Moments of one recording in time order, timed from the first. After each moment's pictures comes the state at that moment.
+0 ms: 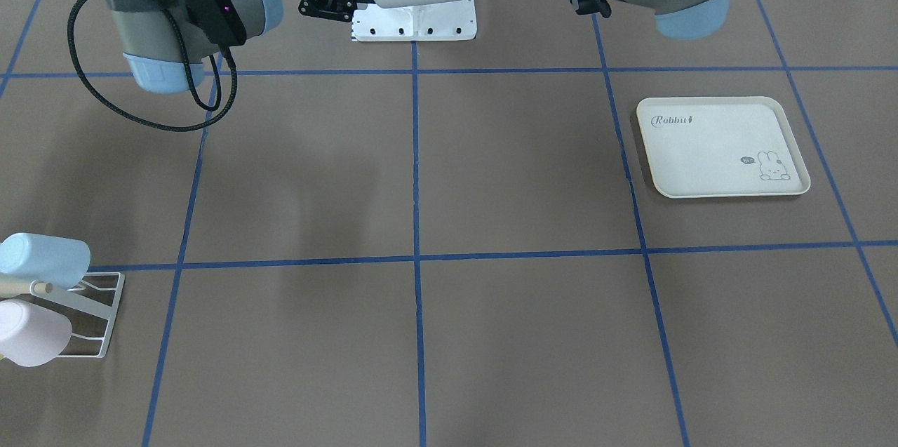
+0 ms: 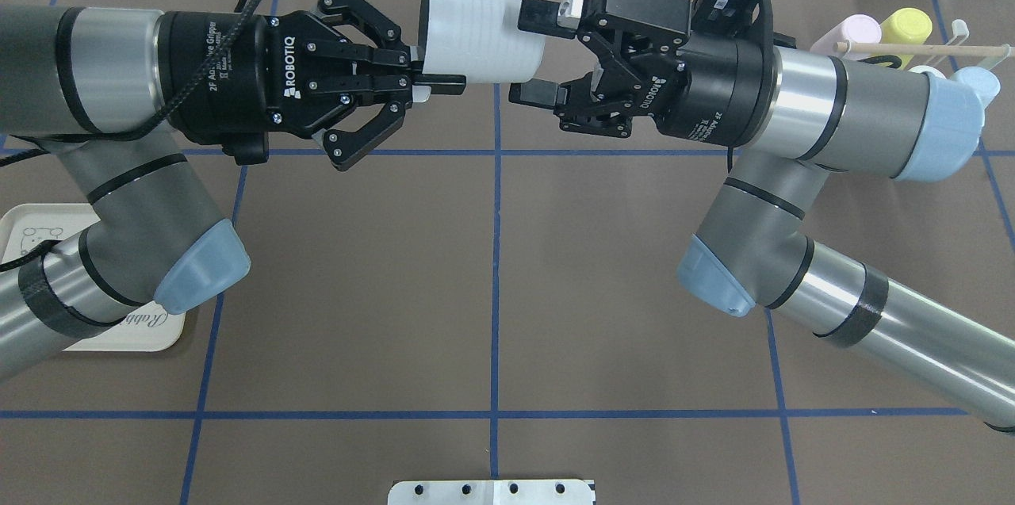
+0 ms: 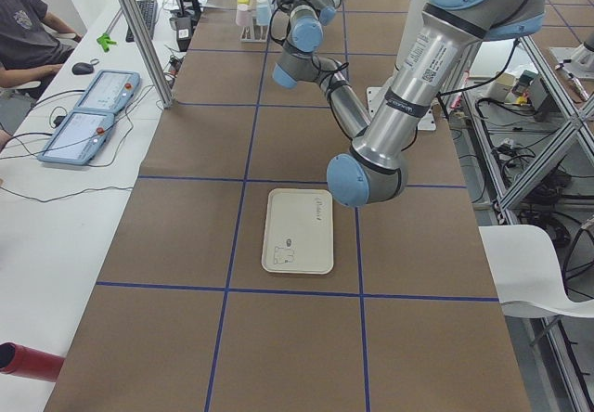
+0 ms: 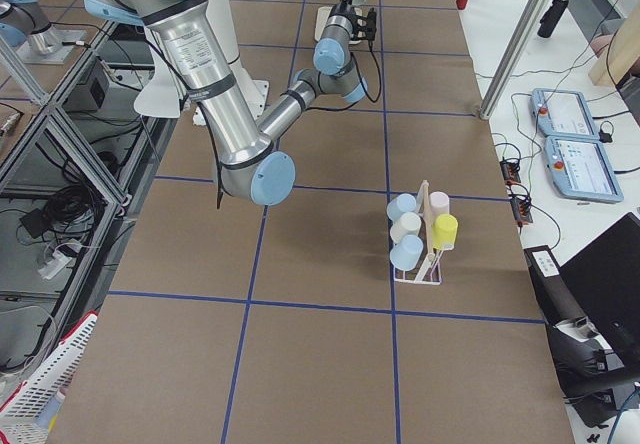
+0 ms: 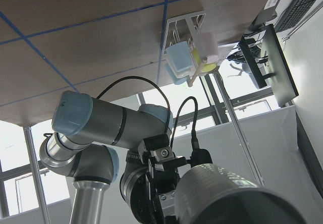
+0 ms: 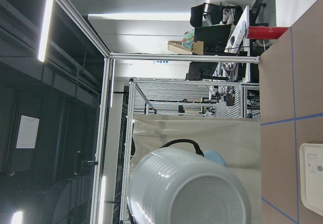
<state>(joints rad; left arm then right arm) -0.76 -2.14 -1.84 -2.99 -2.05 -3.31 0.70 -1.01 1.68 0.20 1.86 2.03</state>
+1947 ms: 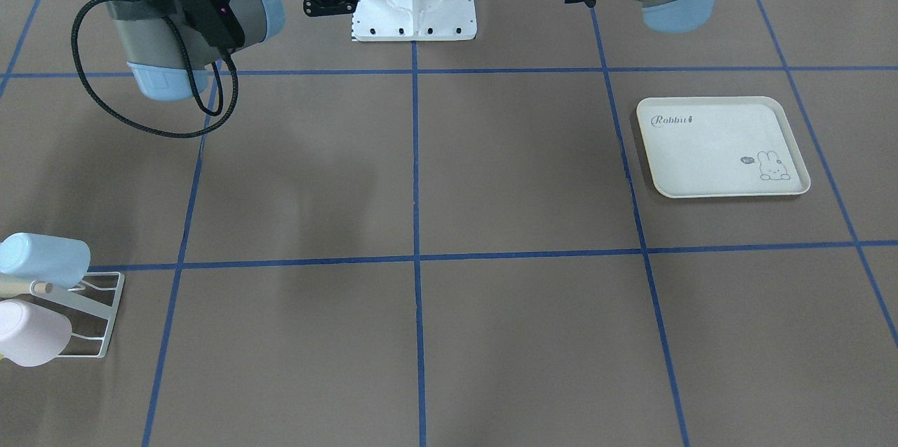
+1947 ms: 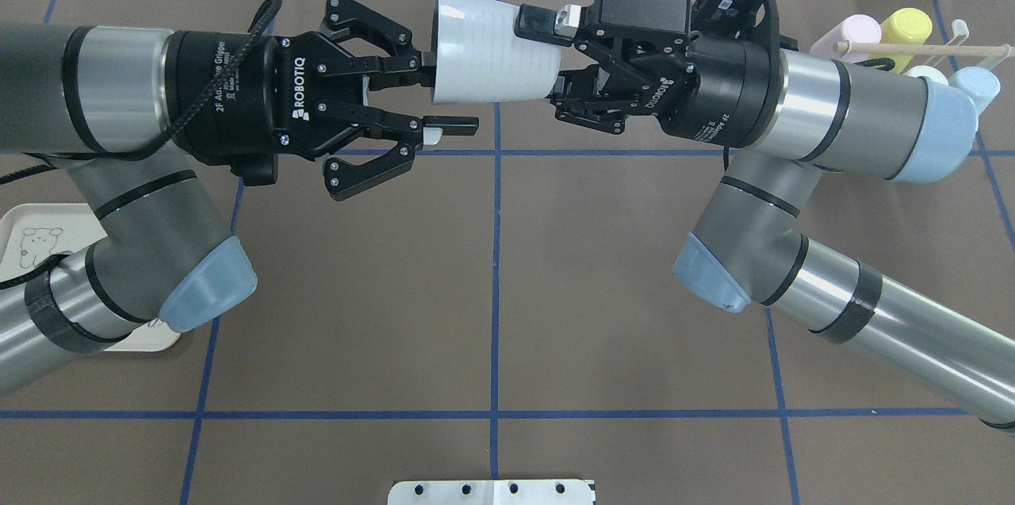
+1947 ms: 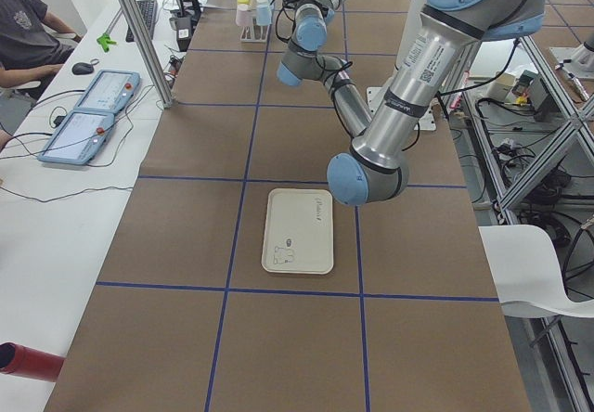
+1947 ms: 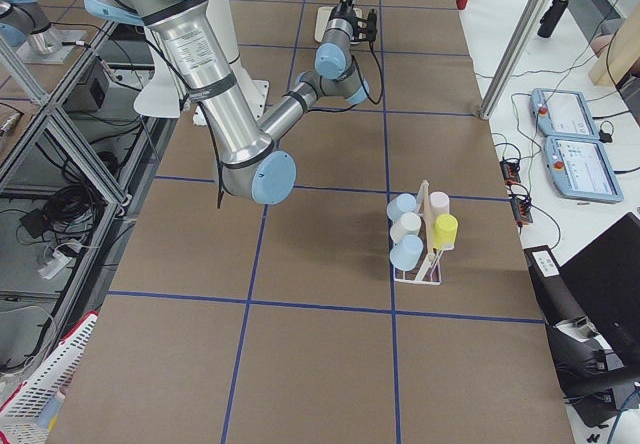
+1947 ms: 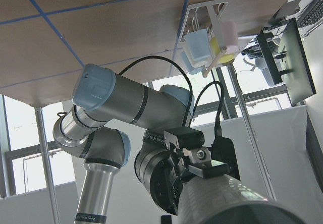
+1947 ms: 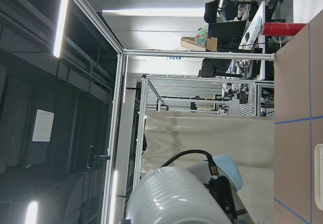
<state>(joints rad) -0.73 -2.14 -1.85 -2.99 -2.06 -3.33 0.70 -1.01 1.65 0.27 1.85 2.03</state>
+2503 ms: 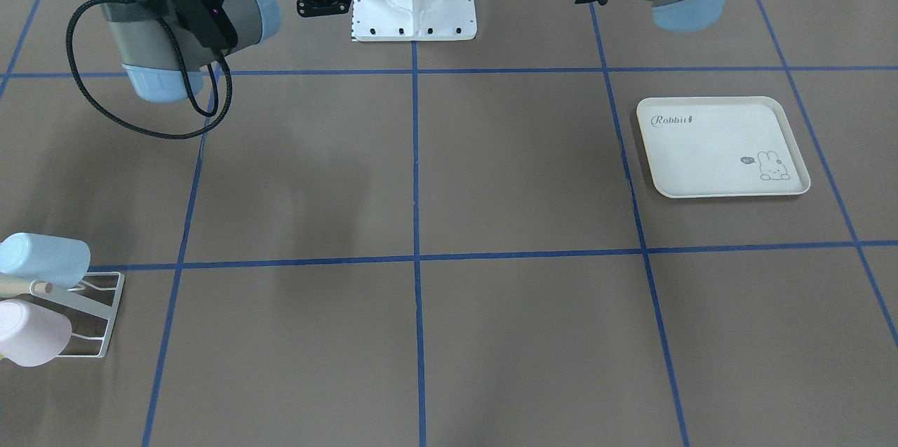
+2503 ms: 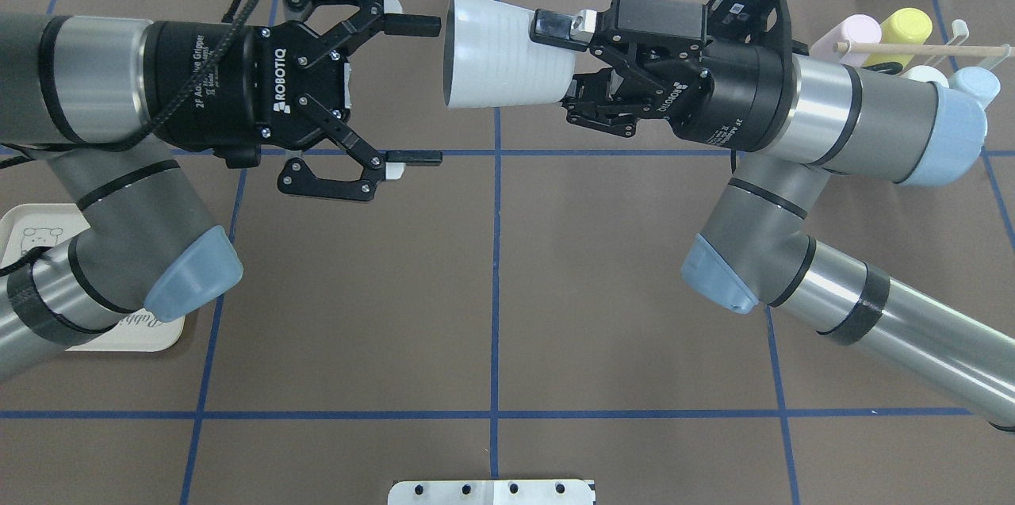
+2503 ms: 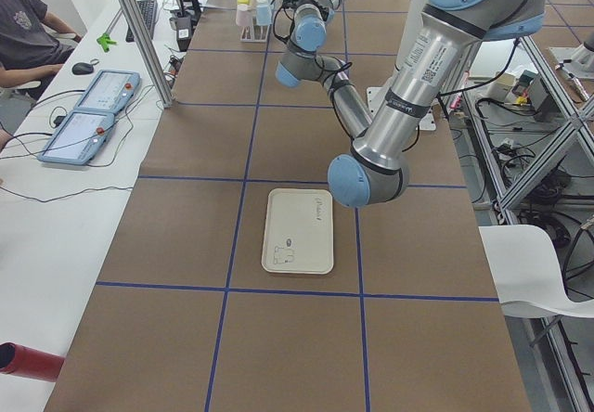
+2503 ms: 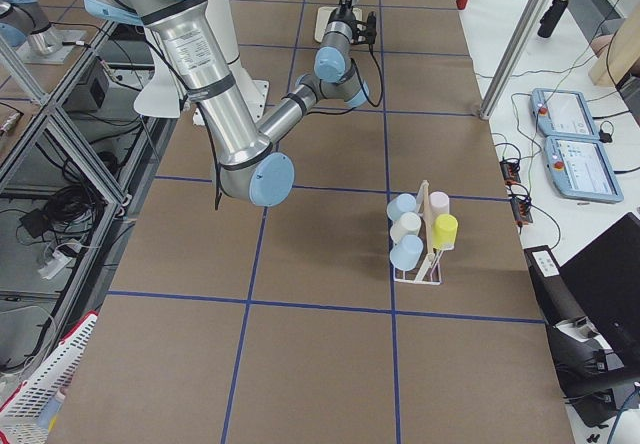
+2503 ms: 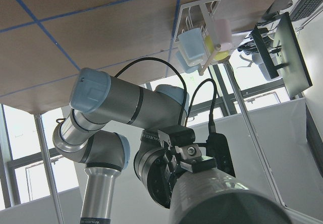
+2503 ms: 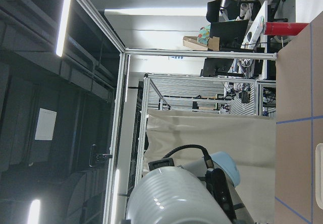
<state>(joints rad) -0.77 -2.11 -1.86 -2.99 -2.09 -3.20 0.70 -1.03 1.66 0.30 1.85 2.03</state>
